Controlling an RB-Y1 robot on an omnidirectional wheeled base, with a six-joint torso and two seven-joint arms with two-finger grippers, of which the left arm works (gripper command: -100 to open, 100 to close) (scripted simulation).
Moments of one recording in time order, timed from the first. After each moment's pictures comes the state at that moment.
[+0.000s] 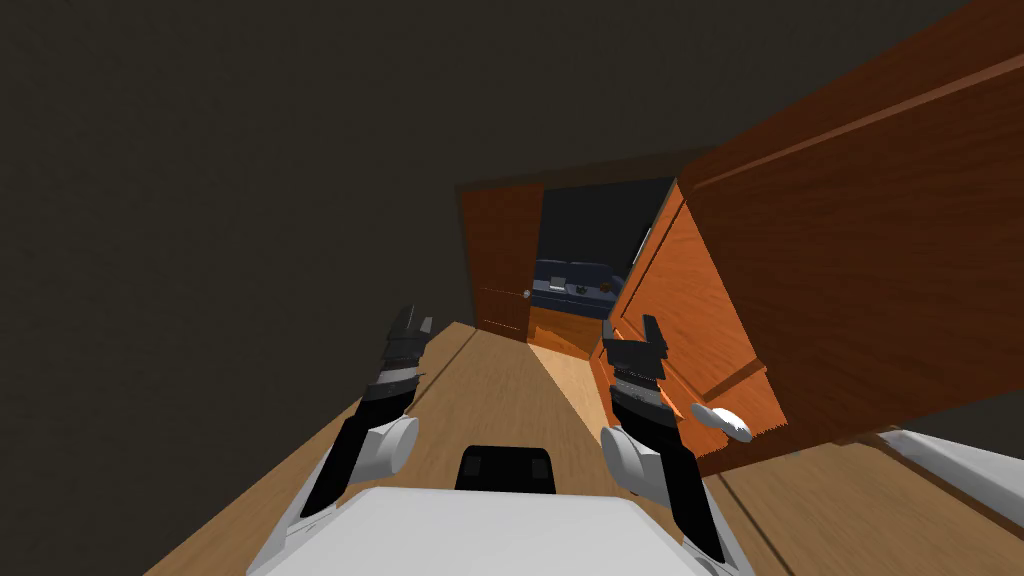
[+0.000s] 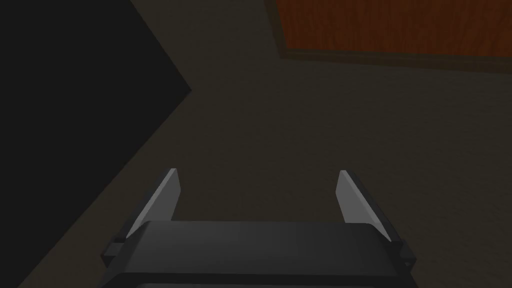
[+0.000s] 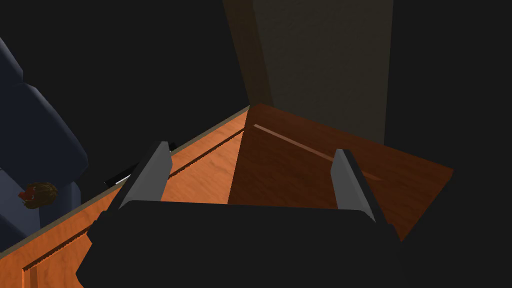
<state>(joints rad) 0.48 0.01 -0.01 -2.28 0.08 -0.36 -0.10</state>
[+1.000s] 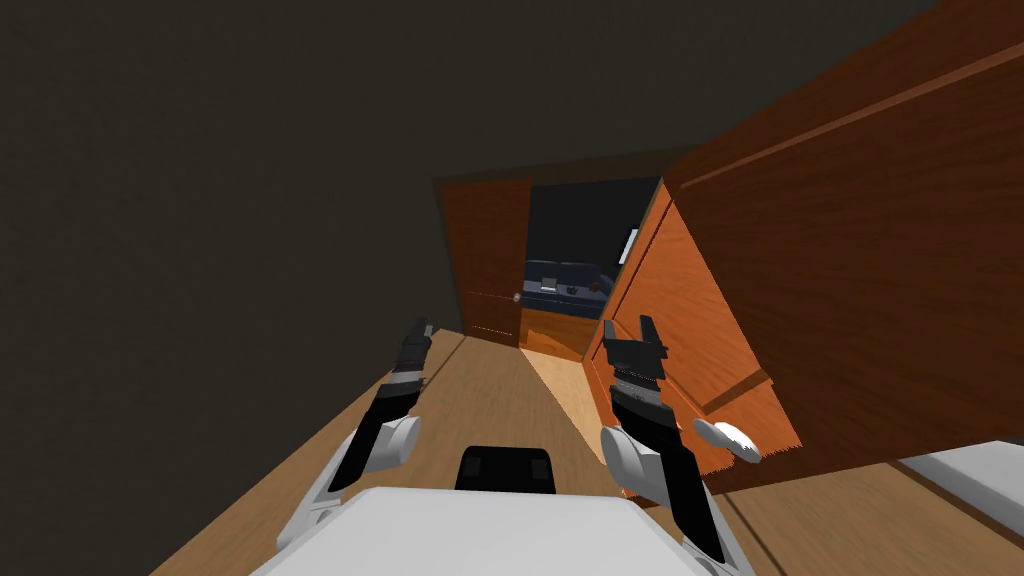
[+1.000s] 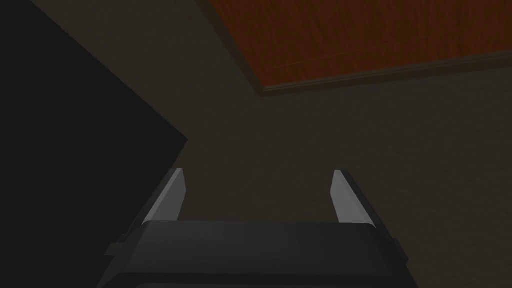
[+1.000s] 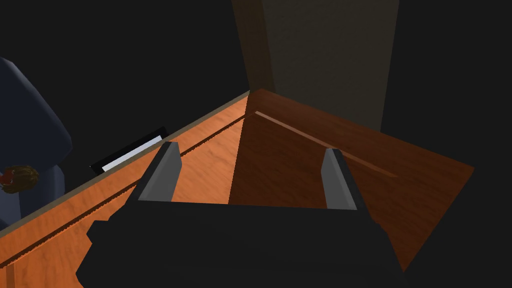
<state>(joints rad) 0.43 0.06 0.04 -2.09 0.03 -0.42 -0.27</state>
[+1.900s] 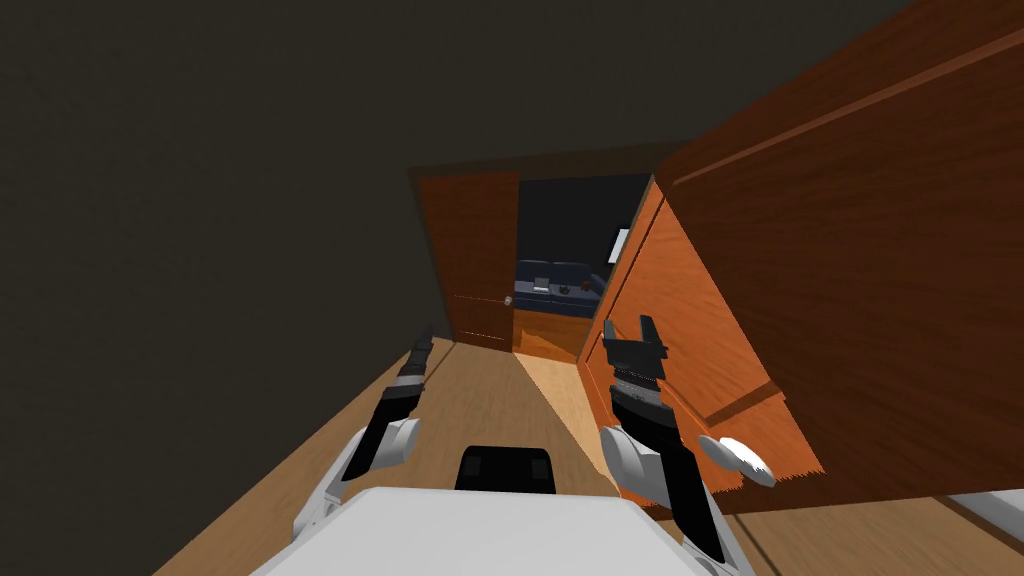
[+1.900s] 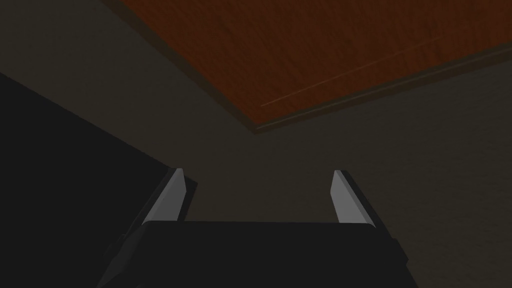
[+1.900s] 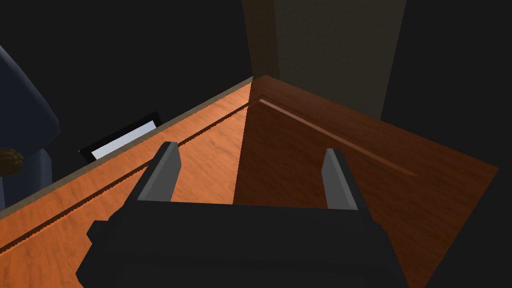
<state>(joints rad) 0.39 0.08 0.08 -1.92 0.00 -0.47 -0.43</state>
